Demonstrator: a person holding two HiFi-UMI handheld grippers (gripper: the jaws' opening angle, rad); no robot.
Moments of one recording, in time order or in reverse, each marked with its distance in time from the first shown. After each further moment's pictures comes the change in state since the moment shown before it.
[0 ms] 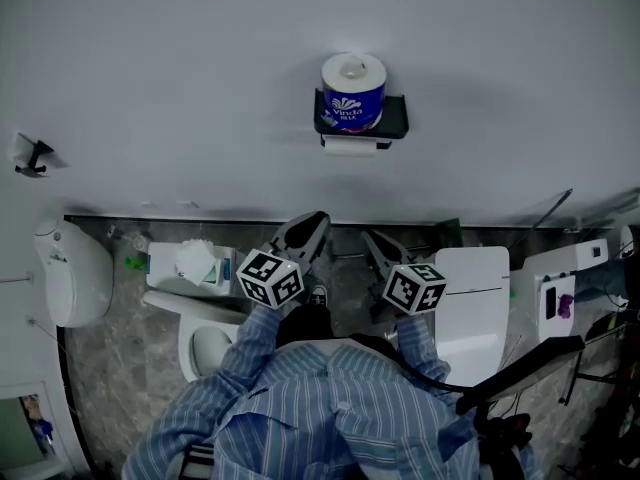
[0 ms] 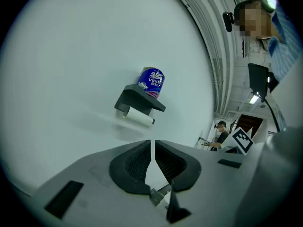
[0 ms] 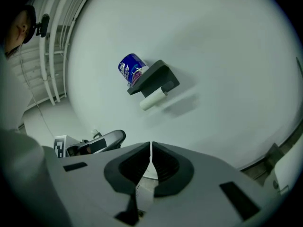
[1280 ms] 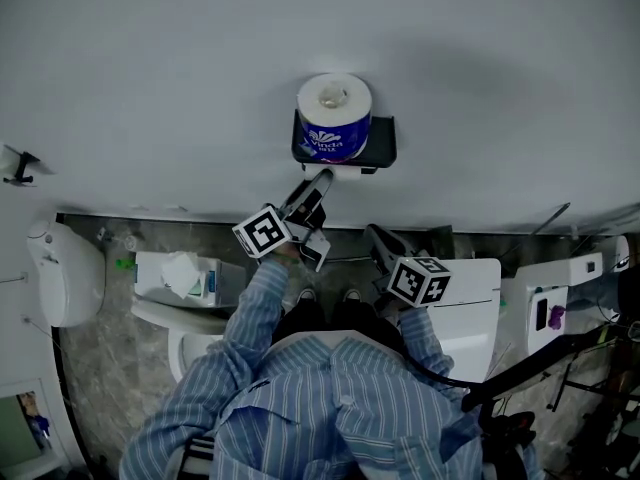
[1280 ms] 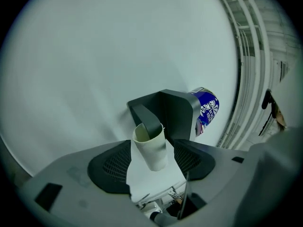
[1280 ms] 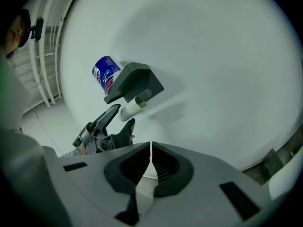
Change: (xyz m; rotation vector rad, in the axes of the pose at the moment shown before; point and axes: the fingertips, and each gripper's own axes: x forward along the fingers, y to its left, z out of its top) left arm 0.118 0.063 0.054 -0.801 -0.280 -0.142; right arm 0.029 -0.067 0.049 0.032 0.056 -0.018
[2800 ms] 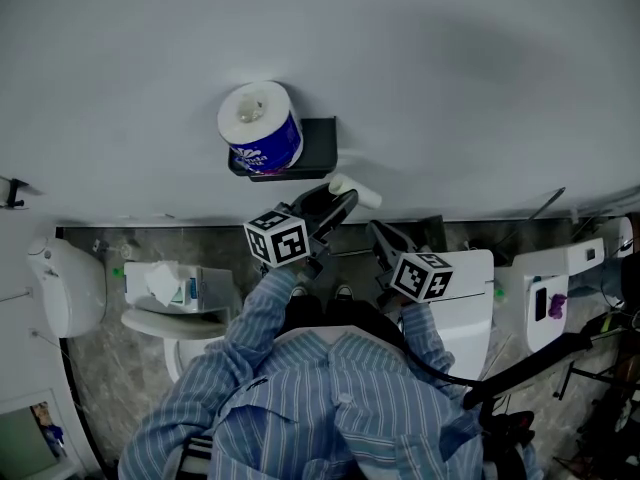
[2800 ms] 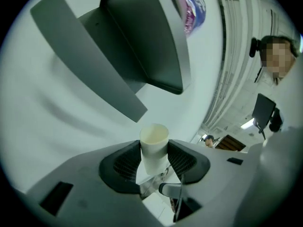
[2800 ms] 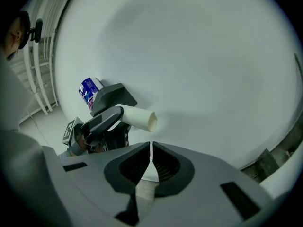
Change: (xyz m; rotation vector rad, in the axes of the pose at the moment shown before) left arm 0.076 -0.009 -0.119 0.491 0.410 0.026; right arm -0.040 -0.083 0.029 0.055 -0.026 -0.018
